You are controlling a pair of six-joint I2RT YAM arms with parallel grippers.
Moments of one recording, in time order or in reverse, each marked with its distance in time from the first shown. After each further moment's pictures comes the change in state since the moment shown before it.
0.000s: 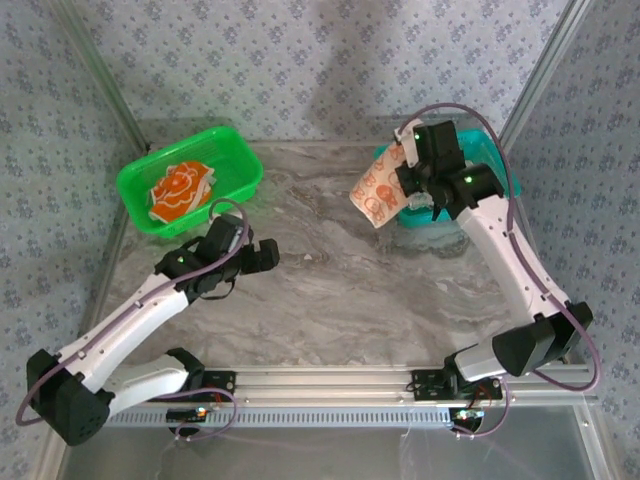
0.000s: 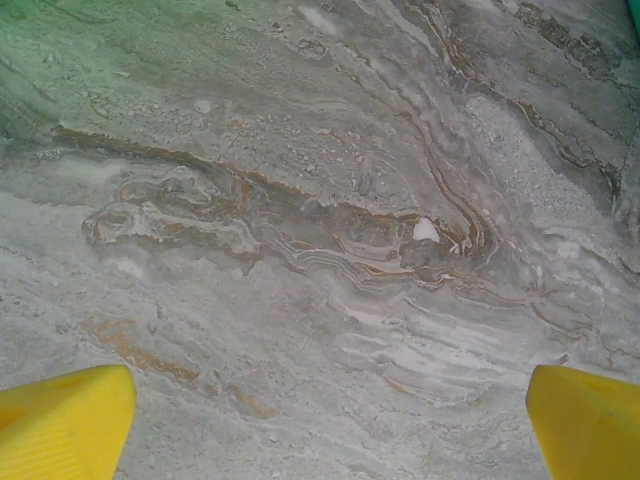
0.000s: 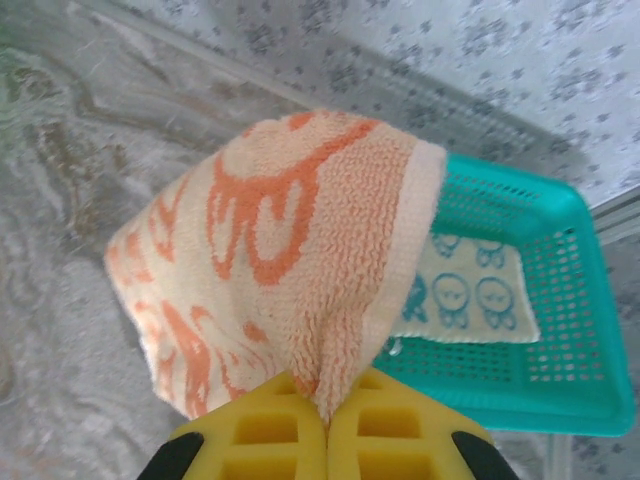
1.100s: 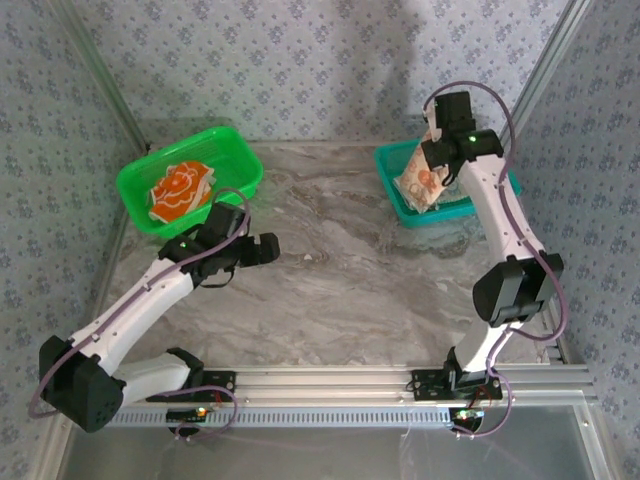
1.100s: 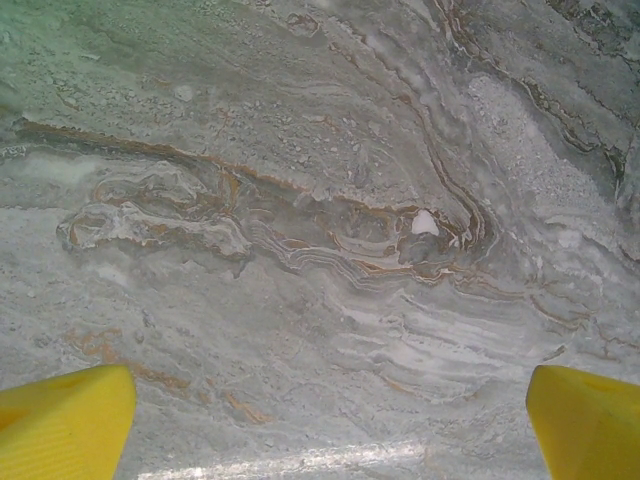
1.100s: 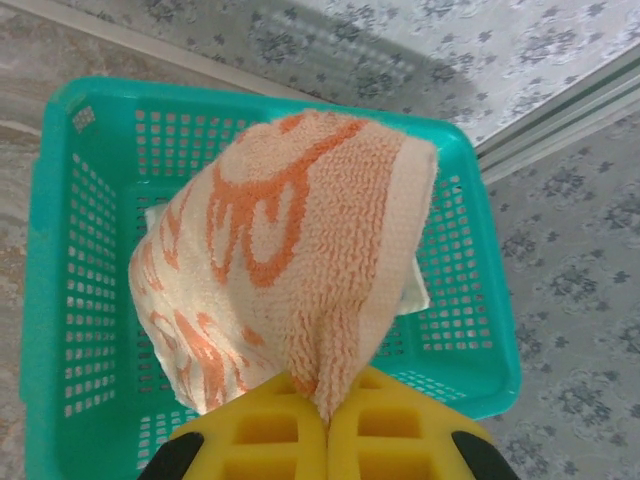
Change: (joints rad) left arm 0.105 0.090 0.045 0.000 0.137 0.071; right arm -0.196 0.293 0.212 -0.030 0.074 -0.056
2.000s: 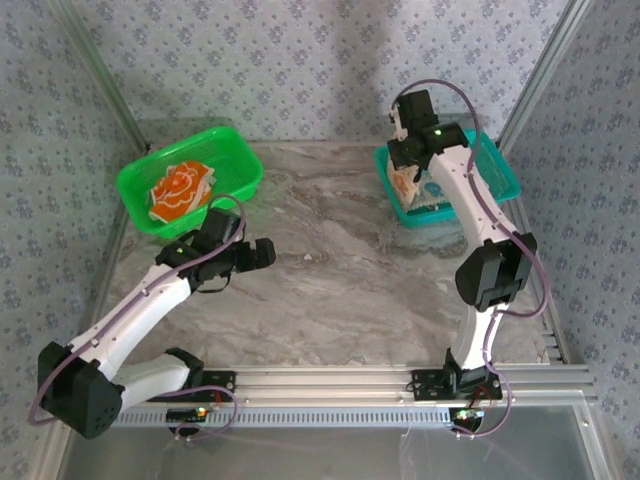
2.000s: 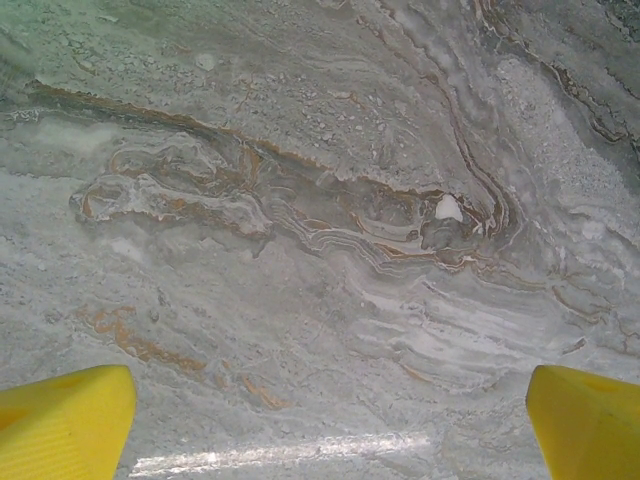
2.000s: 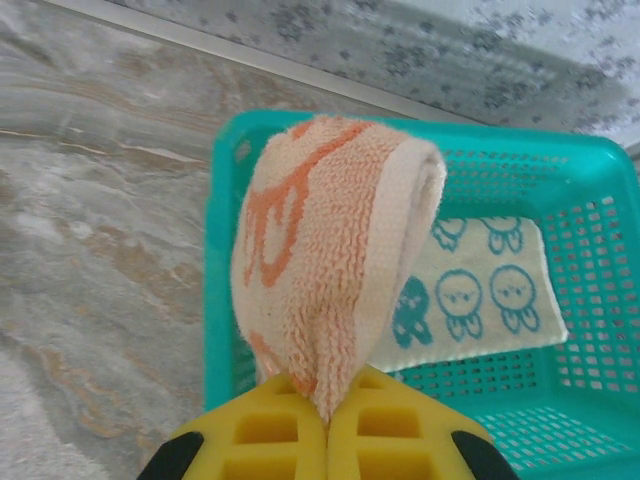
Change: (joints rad) left arm 0.026 -0.035 -0.062 0.010 0.019 -0.008; right arm 0.130 0.142 0.142 -0.059 -0.065 0.163
